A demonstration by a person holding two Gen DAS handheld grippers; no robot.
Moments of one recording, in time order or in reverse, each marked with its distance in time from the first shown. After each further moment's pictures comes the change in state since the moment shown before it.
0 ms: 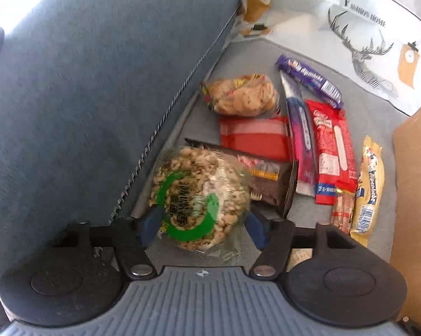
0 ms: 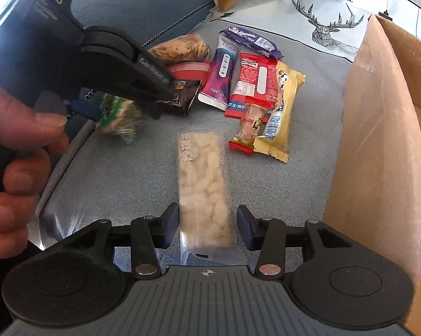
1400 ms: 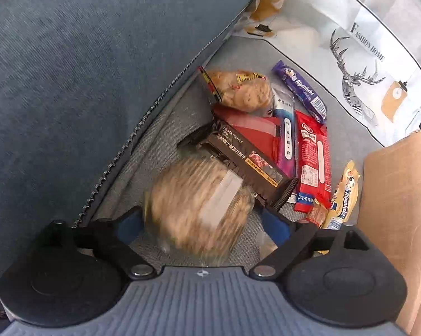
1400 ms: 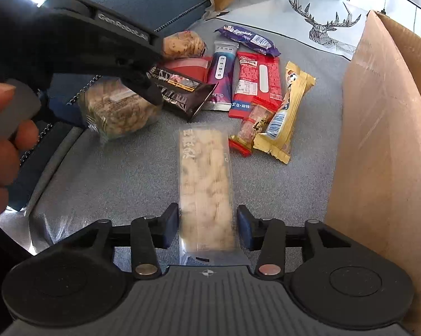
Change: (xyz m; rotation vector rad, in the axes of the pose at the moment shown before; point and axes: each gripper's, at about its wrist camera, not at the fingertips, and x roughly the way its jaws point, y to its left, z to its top) left arm 0.005 0.025 0.002 -0.201 0.097 -0.195; right arm 0.009 0.002 -0.002 0.008 -0.018 -0.020
